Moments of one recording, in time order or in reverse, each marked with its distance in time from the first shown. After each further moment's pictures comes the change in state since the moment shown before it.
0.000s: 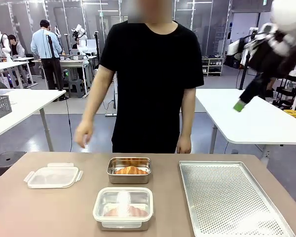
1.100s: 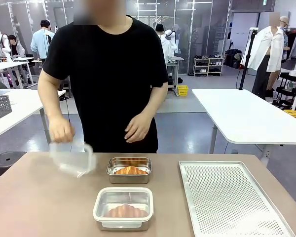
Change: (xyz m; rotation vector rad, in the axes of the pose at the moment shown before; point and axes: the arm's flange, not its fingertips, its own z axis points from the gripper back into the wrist) left arm 0.000 0.000 0.000 0.000 0.000 0.000; right arm -0.061 0.060 0.196 -0.201 -0.109 -0.273
